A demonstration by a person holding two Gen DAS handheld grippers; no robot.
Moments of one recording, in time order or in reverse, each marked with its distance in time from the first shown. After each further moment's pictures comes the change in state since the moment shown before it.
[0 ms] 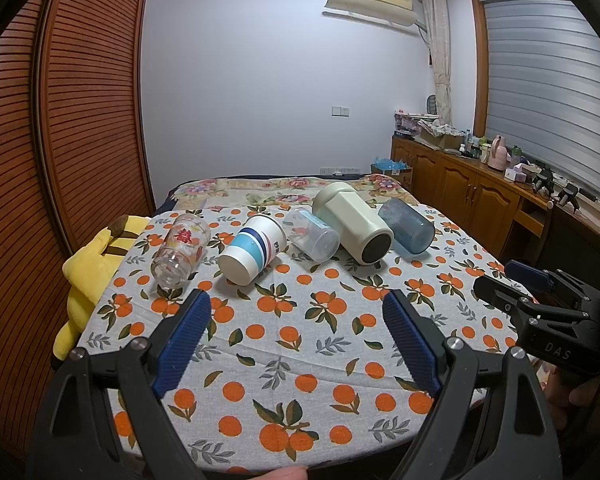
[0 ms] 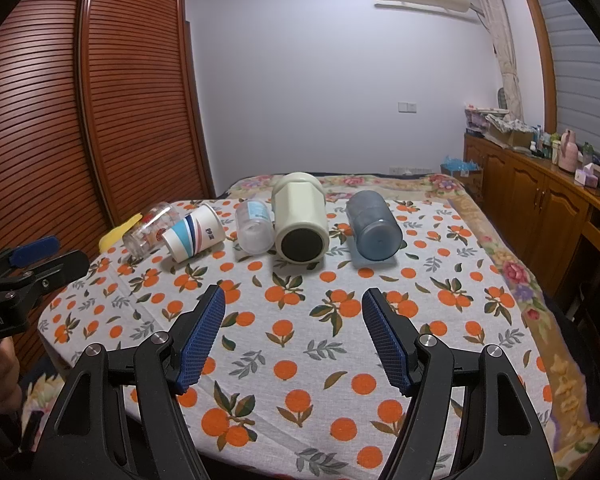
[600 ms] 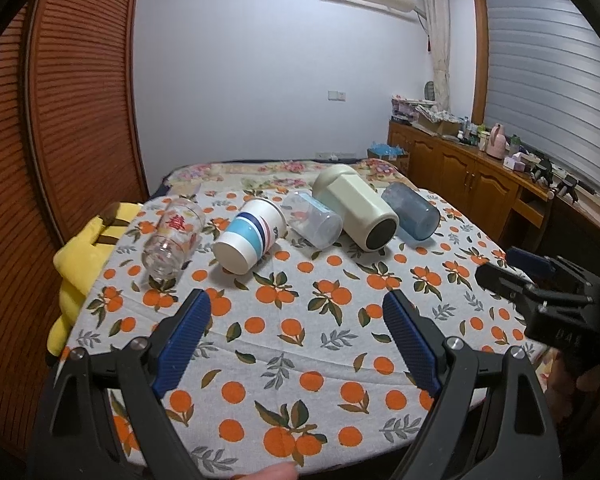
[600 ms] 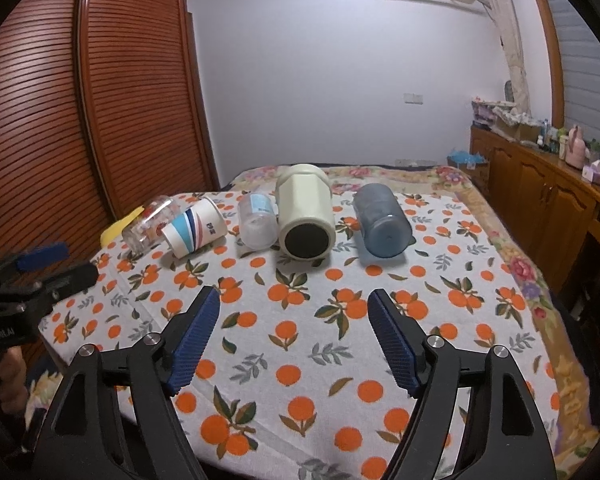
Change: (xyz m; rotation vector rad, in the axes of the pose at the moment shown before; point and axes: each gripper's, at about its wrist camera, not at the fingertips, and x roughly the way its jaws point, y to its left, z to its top) left arm 0.024 0.010 0.000 0.000 0.073 -0.034; right arm 0.019 0.002 0.006 0.007 0.040 0.035
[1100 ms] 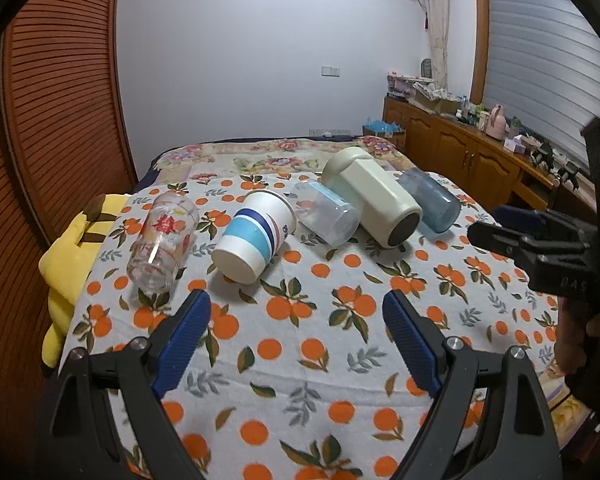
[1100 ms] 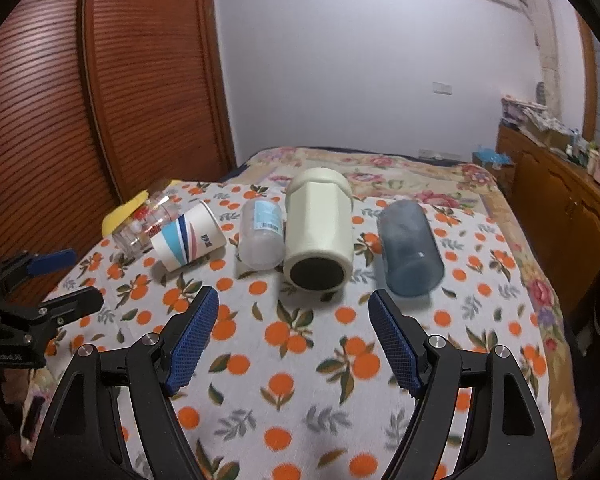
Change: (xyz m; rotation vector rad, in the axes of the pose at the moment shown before) left arm 0.050 0.022 0.025 0.025 0.091 -0.025; right arm 0.063 -0.005 0.052 -0.093 0.100 0.052
